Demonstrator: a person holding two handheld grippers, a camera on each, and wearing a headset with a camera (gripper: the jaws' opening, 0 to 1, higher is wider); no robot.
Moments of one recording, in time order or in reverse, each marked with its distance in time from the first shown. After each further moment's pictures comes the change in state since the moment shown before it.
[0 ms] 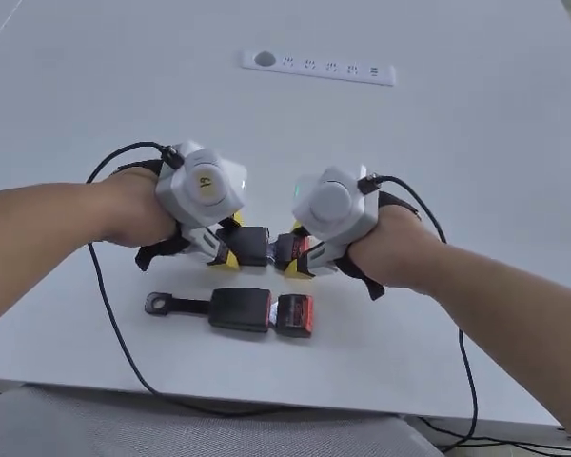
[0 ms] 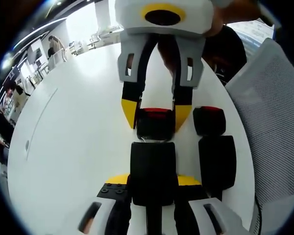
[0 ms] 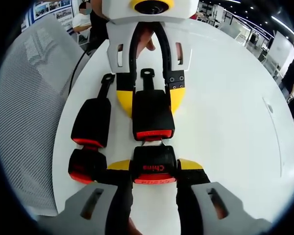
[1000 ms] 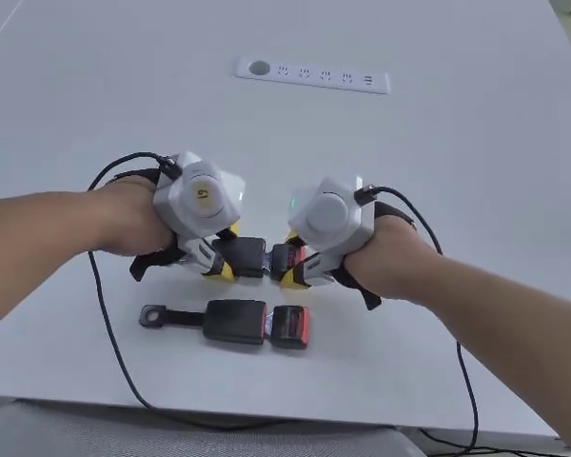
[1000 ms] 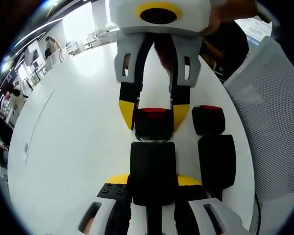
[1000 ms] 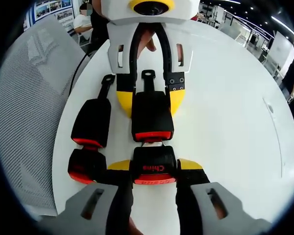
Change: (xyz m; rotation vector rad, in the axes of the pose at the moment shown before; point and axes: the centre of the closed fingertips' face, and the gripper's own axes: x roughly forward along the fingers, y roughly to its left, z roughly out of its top) left arm 0.000 0.002 0.000 0.018 0.014 -0.015; right arm 0.000 -0.001 0.001 0.001 -0.014 0.007
